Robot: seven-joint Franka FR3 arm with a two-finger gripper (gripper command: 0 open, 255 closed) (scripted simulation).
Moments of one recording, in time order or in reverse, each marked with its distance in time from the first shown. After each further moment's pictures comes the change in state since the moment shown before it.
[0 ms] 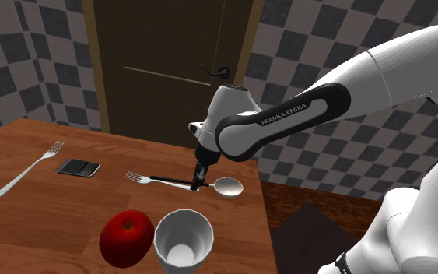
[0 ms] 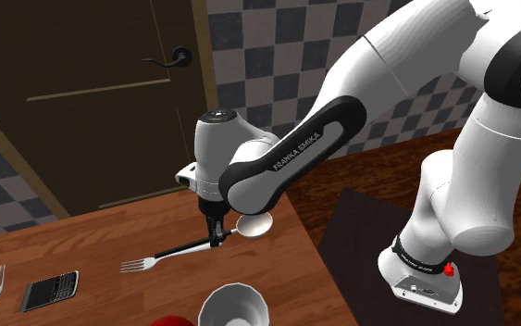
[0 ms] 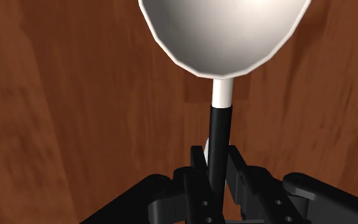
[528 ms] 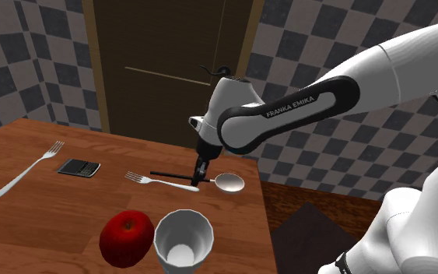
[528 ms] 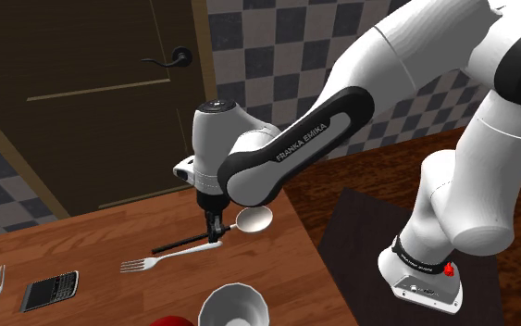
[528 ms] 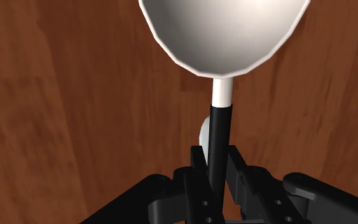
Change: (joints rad) arm -0.001 -0.033 -0.001 0.019 -0.006 -0.051 0.010
